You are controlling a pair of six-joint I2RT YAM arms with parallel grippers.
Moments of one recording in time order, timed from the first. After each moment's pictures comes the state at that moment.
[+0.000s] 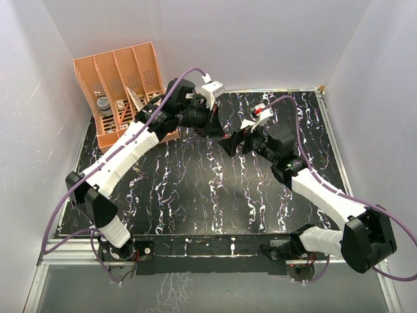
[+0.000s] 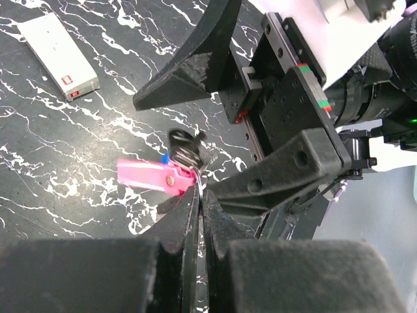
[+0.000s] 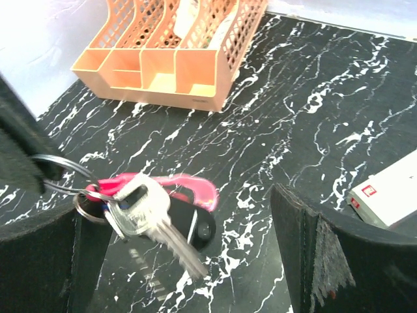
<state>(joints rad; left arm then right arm) -0.66 1.64 1.74 -0.69 0.53 -0.13 0.47 1.18 0.78 0.28 -0.30 0.26</state>
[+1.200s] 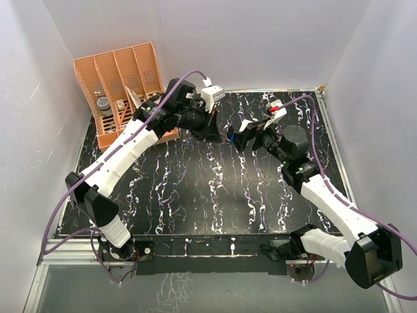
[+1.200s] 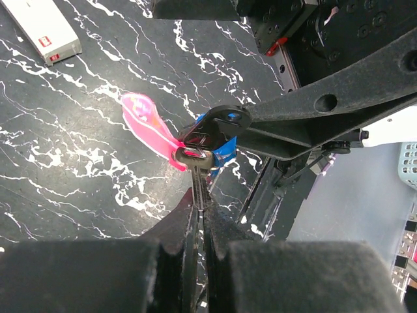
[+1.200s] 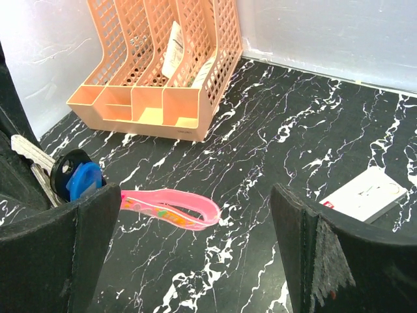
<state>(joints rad) -0.67 1.64 1.78 -0.84 0.55 -0.11 0.40 1.05 0.77 0.26 -0.28 0.24</state>
